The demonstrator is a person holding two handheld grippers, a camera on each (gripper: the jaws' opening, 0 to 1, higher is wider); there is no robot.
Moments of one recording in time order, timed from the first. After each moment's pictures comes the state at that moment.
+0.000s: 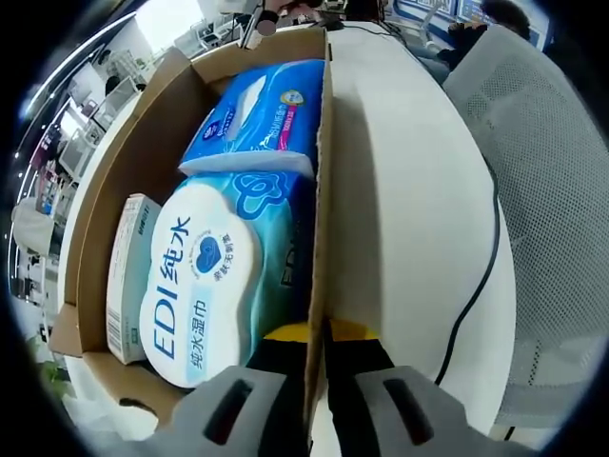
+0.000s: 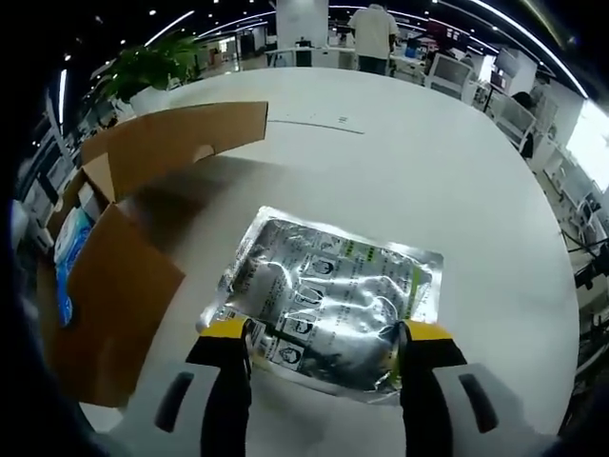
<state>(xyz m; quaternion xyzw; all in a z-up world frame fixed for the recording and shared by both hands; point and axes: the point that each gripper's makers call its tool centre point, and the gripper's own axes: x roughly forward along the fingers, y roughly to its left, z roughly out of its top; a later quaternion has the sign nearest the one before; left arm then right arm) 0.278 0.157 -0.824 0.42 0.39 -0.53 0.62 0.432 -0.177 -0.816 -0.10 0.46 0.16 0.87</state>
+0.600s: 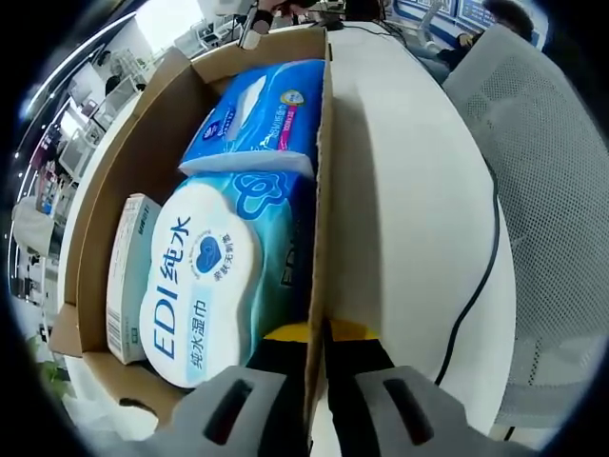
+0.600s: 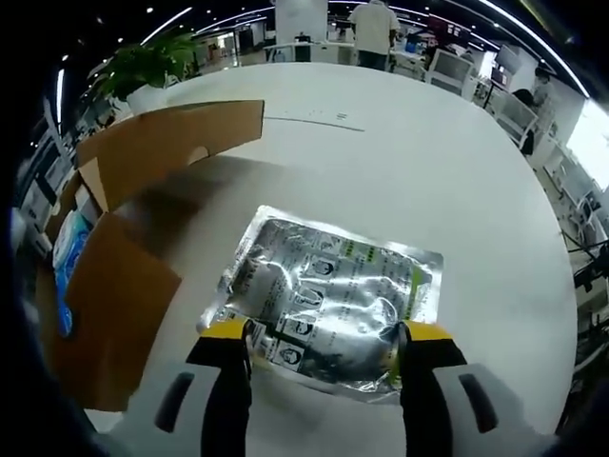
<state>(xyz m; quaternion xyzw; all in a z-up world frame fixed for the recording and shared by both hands) 0.277 0.160 -0.825 0.42 0.39 -0.53 0.62 0.435 -0.175 -0.816 -0.11 0.47 0.16 0.86</state>
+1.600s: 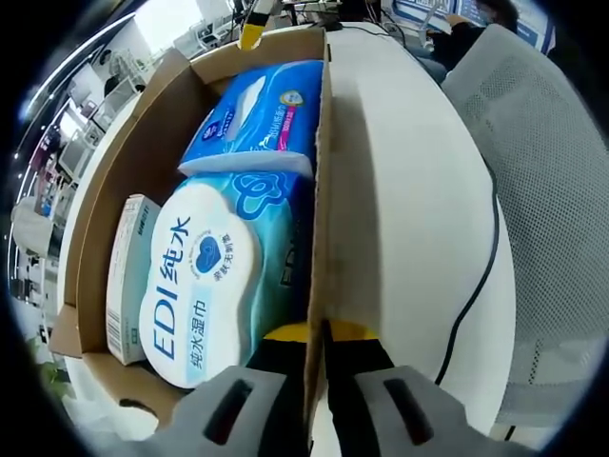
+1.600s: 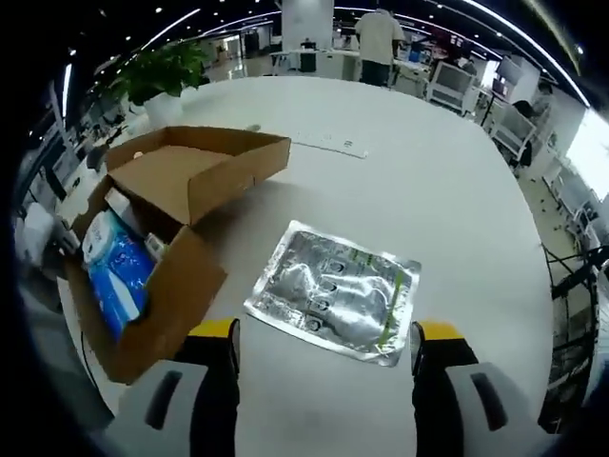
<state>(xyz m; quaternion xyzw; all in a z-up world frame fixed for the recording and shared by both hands) 0.275 0.161 -0.825 0.42 0.39 -0.53 0.62 0.392 -0.167 -0.745 -0.13 0.45 0.17 0.87</state>
